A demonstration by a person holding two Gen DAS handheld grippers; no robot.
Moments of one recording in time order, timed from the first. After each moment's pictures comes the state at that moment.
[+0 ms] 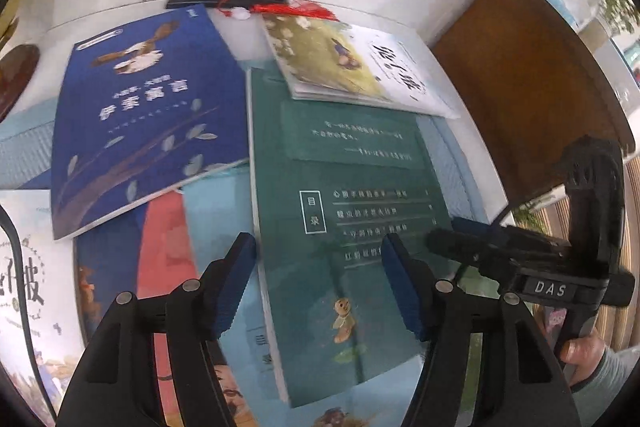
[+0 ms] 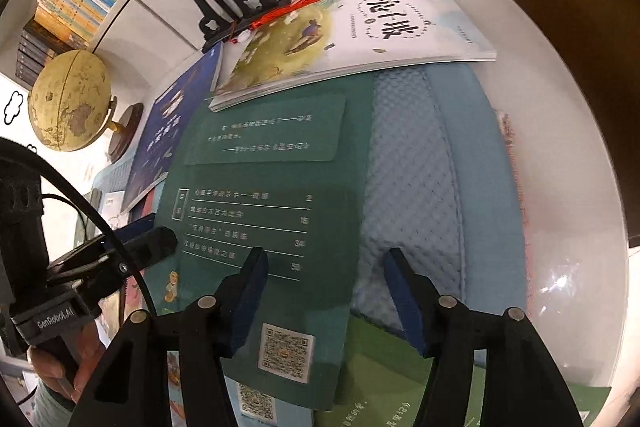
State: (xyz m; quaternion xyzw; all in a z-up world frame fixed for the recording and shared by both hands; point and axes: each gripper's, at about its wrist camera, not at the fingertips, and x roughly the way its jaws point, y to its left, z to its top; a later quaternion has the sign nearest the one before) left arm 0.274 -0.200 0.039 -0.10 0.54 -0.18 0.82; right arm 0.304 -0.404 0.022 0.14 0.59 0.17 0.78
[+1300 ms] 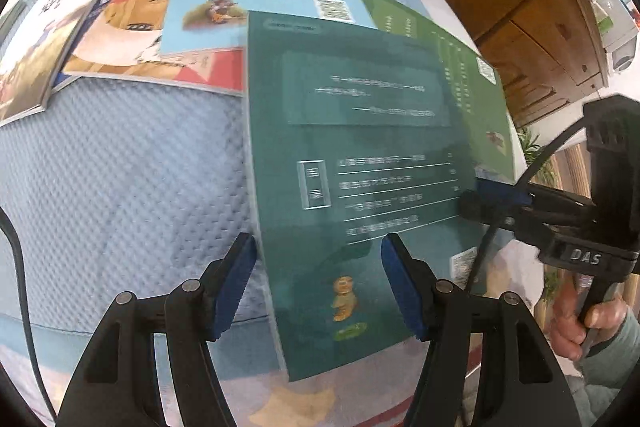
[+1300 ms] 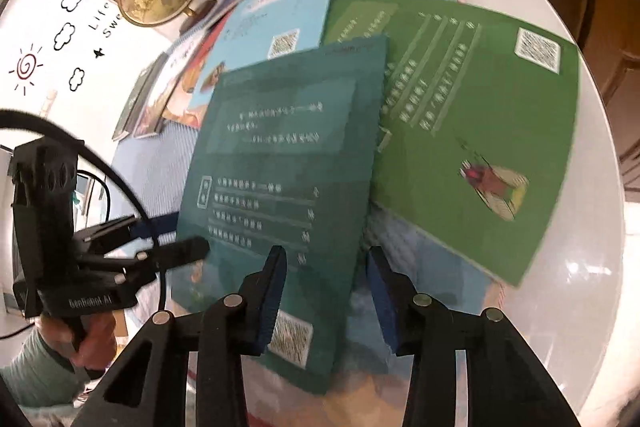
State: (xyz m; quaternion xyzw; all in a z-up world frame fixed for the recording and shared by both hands) left arm 0.023 -0.264 0.022 -0.09 0.60 -0.13 0.78; right arm 0.060 -0.460 0.023 0.10 0.60 0.26 0.75
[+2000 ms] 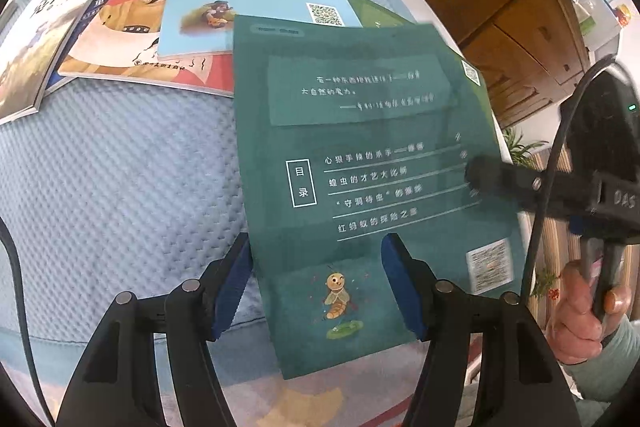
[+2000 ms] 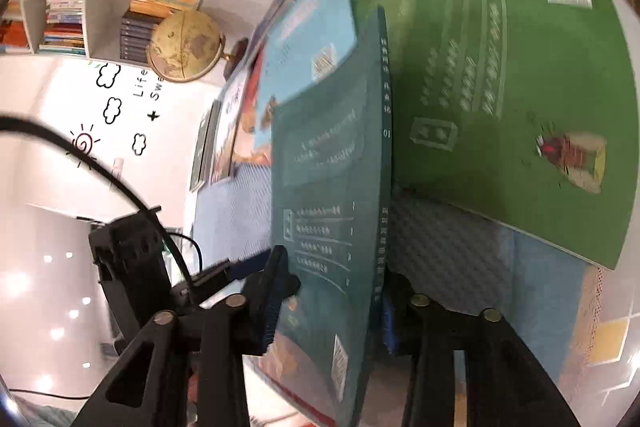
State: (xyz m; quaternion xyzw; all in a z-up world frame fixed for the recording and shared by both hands) left arm 0.004 -0.235 0.028 -0.10 0.59 -0.17 0.79; right arm 0.063 -0.457 0.030 0.29 0.57 0.30 0.71
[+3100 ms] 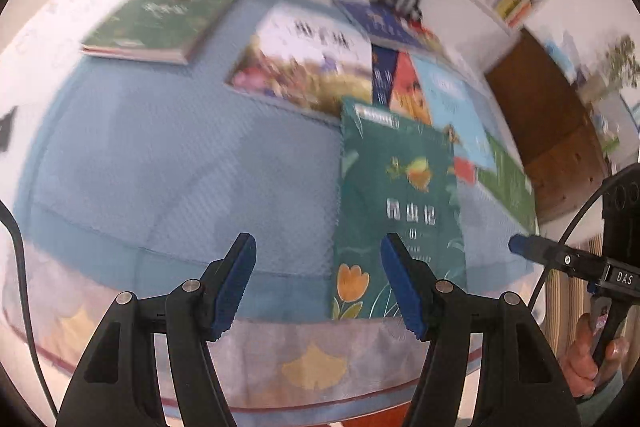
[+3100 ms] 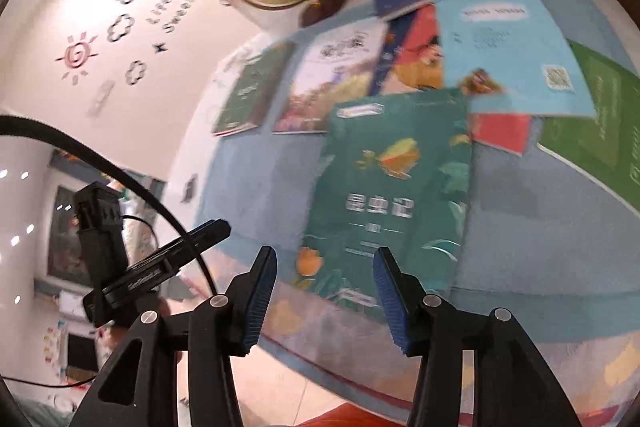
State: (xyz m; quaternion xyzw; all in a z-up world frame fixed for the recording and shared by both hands) left arm -0.069 -0.002 0.082 -0.19 0.52 -0.03 0.83; right arm 0.008 -0.258 0.096 0.14 0.58 0.30 0.75
